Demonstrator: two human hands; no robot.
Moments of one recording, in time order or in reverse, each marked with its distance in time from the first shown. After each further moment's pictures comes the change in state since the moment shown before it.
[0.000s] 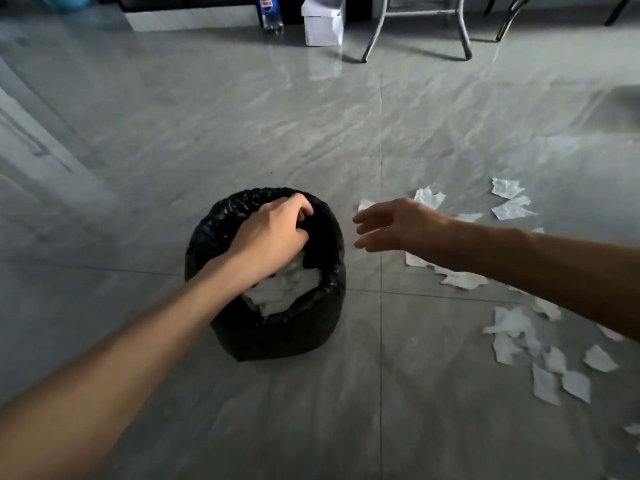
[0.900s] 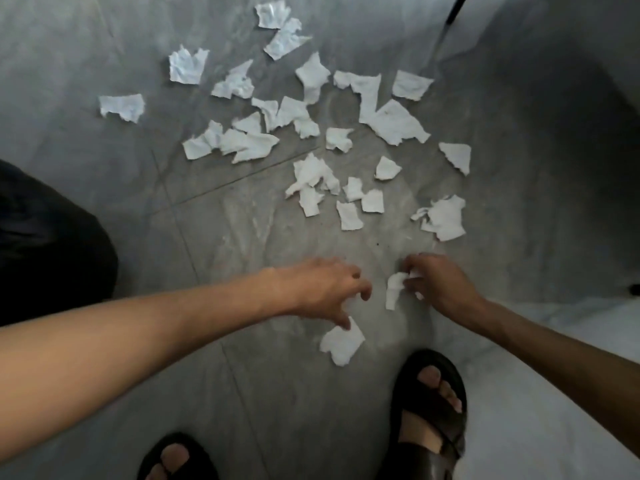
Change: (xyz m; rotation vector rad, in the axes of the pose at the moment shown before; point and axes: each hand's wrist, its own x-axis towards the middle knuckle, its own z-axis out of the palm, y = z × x) left_hand -0.119 0.230 0.302 0.310 -1.129 1.064; right_hand -0.290 0.378 -0.018 -0.424 0.416 0.540
